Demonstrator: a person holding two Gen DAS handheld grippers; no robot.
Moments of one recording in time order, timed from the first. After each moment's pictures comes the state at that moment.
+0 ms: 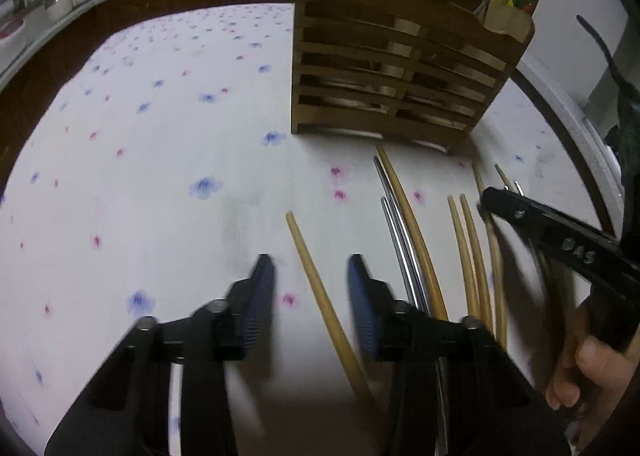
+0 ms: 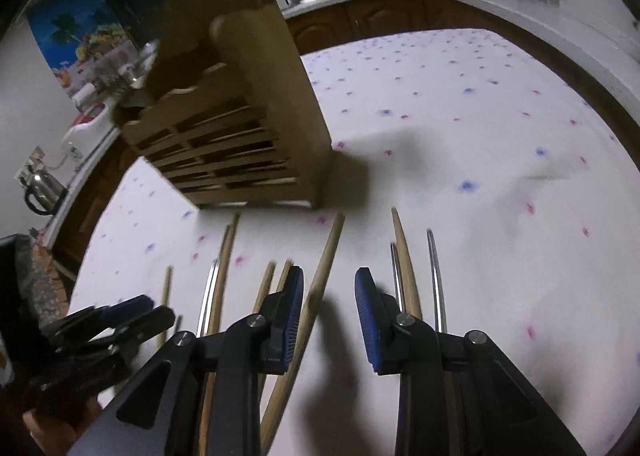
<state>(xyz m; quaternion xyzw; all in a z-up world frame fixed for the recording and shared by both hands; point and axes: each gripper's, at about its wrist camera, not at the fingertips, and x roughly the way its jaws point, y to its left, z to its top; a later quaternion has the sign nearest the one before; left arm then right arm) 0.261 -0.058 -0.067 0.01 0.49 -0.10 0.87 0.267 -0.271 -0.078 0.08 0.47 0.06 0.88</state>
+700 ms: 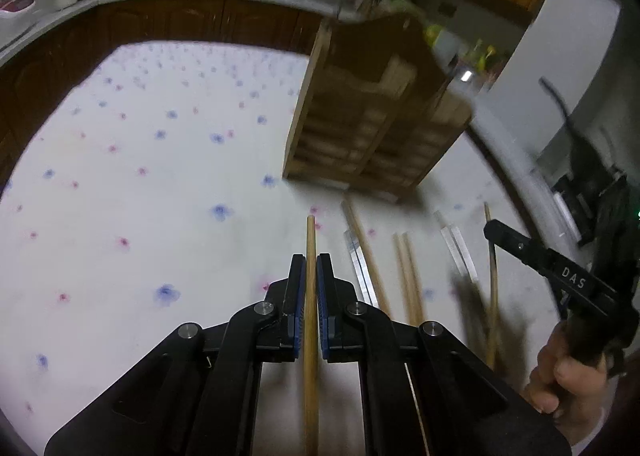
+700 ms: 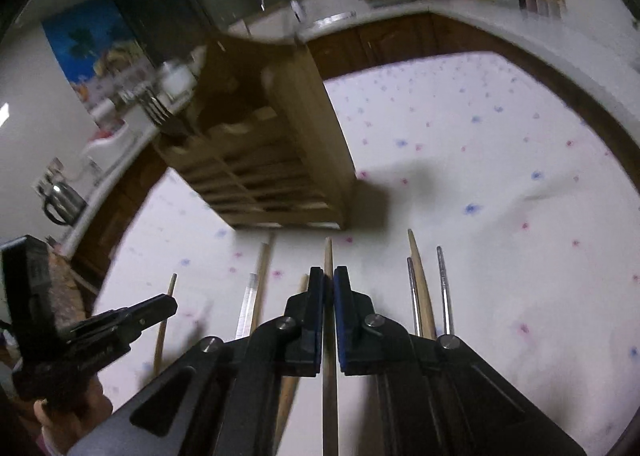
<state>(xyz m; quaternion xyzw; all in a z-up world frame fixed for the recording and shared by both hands) 0.221 -0.010 -0.011 -0.09 0.43 -0.16 0.89 0.216 -0.279 -0.019 0.12 0.40 0.10 0.90</state>
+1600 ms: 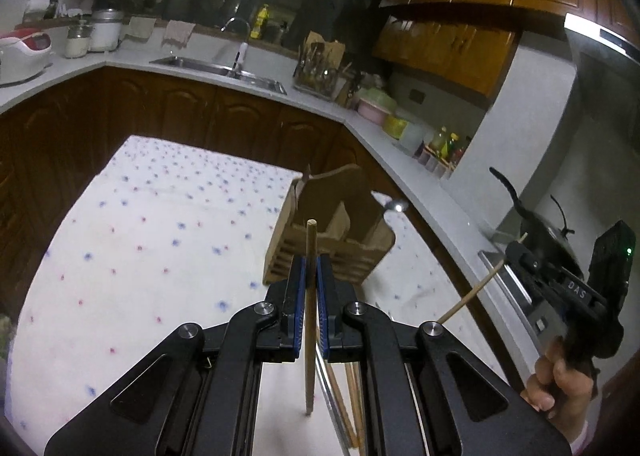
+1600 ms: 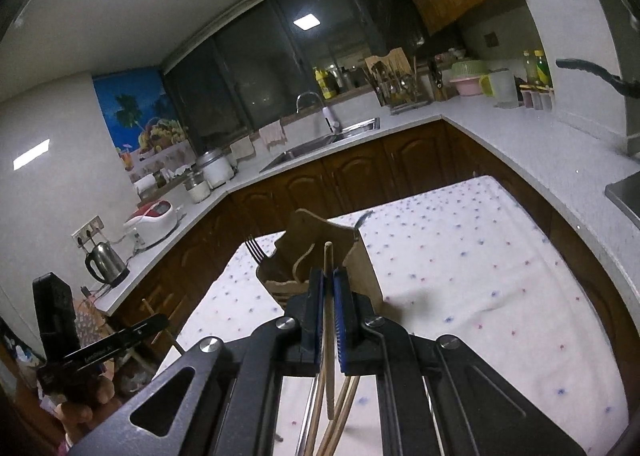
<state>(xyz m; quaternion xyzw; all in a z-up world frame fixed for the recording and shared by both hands) 0.188 0.025 0.095 -0.15 0.28 -0.18 0.93 0.168 -0.287 0.105 0.13 0.24 0.11 0.96</state>
